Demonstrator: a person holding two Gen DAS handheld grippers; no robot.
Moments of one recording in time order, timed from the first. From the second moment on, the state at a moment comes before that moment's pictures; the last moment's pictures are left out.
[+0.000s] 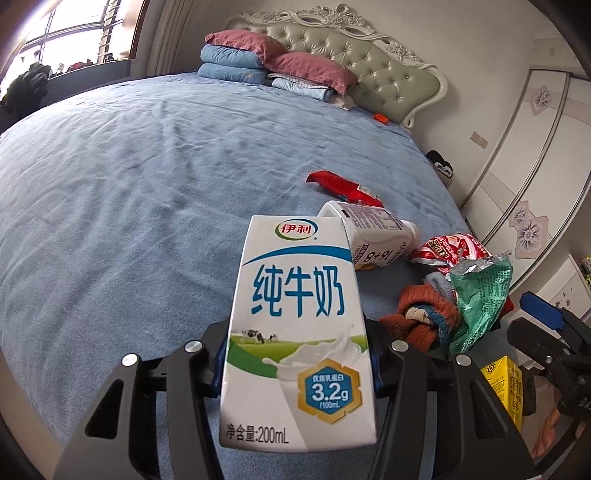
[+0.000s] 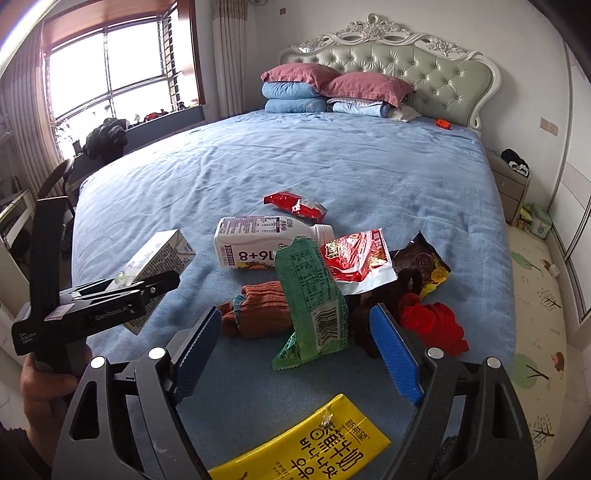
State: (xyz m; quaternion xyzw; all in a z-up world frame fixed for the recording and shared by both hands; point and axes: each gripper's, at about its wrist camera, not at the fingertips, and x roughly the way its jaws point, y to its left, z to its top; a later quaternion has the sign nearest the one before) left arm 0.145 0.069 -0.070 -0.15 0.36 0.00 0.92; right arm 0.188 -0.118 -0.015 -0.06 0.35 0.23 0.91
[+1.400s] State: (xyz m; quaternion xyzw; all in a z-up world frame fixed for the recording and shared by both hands) left arm 0.141 -0.321 -0.057 0.01 0.43 -0.36 0.83; right arm 0.068 -0.453 -0.034 0.11 0.32 -0.05 0.94
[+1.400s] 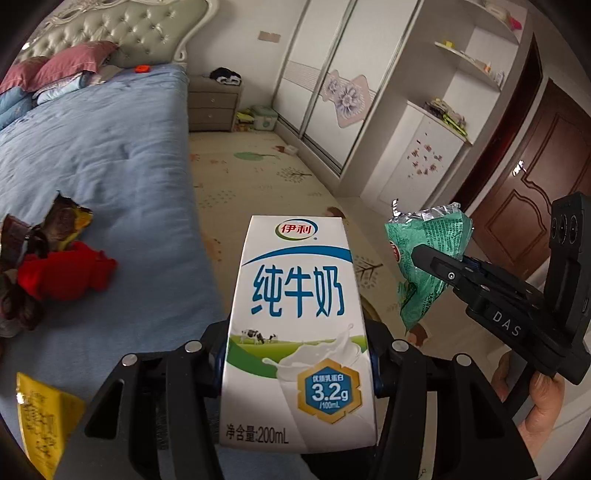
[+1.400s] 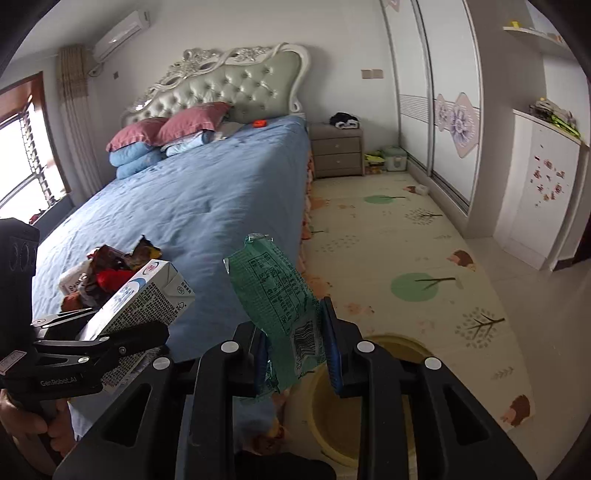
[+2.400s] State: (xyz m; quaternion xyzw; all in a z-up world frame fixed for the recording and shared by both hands) left arm 0.167 -0.455 -0.127 0.09 0.50 -0.37 0.78; right arm 0.040 -0.572 -0.152 0.23 0.39 -0.14 0.88
